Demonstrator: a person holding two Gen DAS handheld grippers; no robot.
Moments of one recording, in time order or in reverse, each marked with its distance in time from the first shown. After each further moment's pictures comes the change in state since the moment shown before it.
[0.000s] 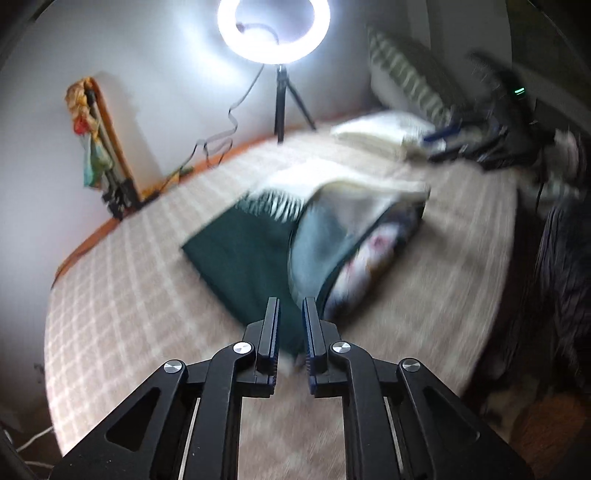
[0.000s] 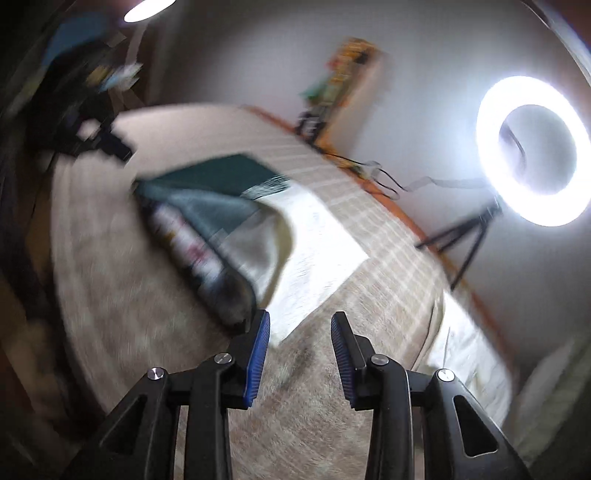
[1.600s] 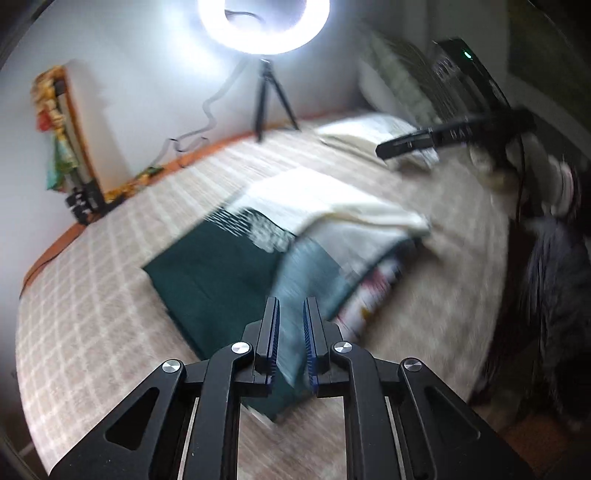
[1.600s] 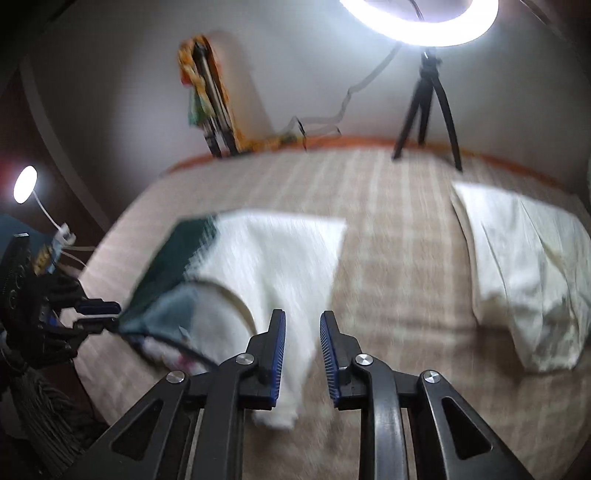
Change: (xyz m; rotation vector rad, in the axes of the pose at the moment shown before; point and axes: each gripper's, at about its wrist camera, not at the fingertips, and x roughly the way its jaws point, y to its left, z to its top) left arm 0.035 0.009 0.024 -0.050 0.035 -0.076; right arm 0.046 -0.058 0.037 0.511 0.002 0.189
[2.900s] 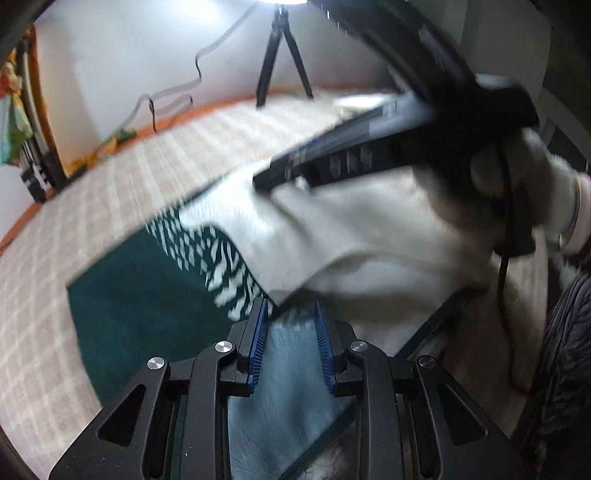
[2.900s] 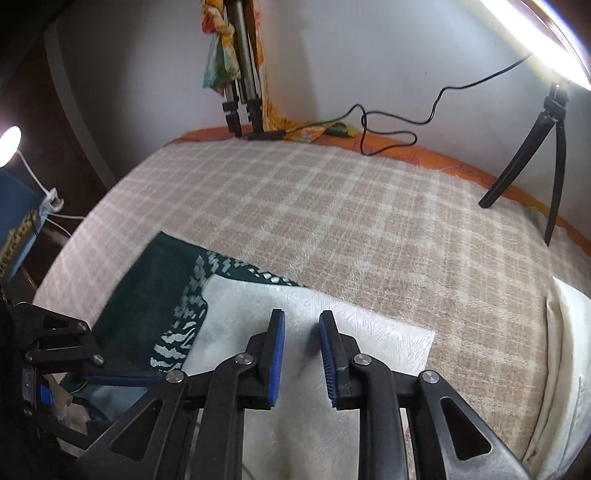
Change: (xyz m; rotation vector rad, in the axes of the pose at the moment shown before) left arm 0.110 -0.024 0.032 -0.092 0.135 -0.024; right arm 0.140 0.027 0.055 -0.177 0.151 -0.014
